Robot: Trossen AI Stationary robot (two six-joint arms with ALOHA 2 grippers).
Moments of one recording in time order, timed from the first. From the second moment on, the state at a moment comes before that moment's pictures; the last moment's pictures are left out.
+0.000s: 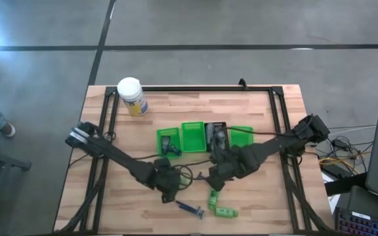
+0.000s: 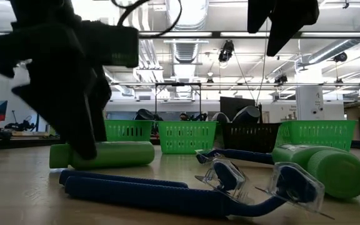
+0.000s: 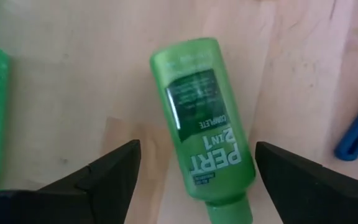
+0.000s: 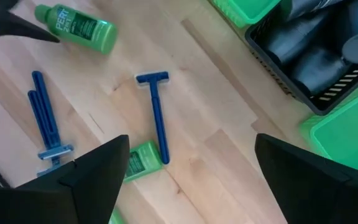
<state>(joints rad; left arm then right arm) -0.48 1.80 1.11 -0.49 -0.23 -0.67 0.42 1.75 1.55 -1.11 0.24 1.11</state>
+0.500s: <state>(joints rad) -0.47 1.85 1.12 -0.44 -0.21 -0.59 0.48 1.75 1.55 -1.12 0.29 1.19</state>
